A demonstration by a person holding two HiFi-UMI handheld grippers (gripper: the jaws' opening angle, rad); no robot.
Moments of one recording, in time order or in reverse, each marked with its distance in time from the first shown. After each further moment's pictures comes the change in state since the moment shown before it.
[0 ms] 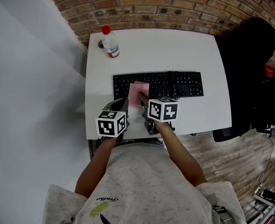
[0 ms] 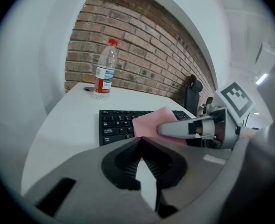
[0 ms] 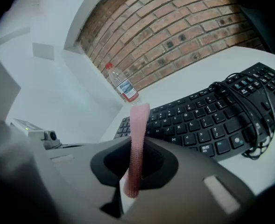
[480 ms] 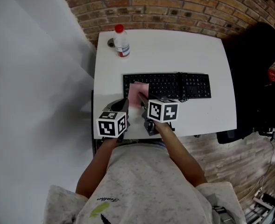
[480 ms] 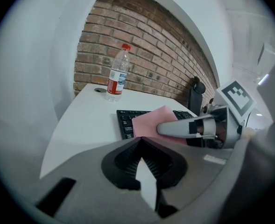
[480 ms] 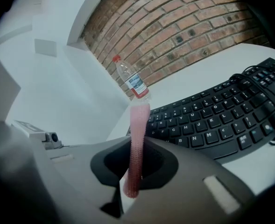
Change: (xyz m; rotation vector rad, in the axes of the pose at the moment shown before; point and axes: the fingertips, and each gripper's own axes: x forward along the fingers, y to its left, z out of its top) left arm -0.027 0.037 -0.003 -0.015 -0.011 0.033; right arm 0.027 0.041 -0.008 -0.010 0.010 0.038
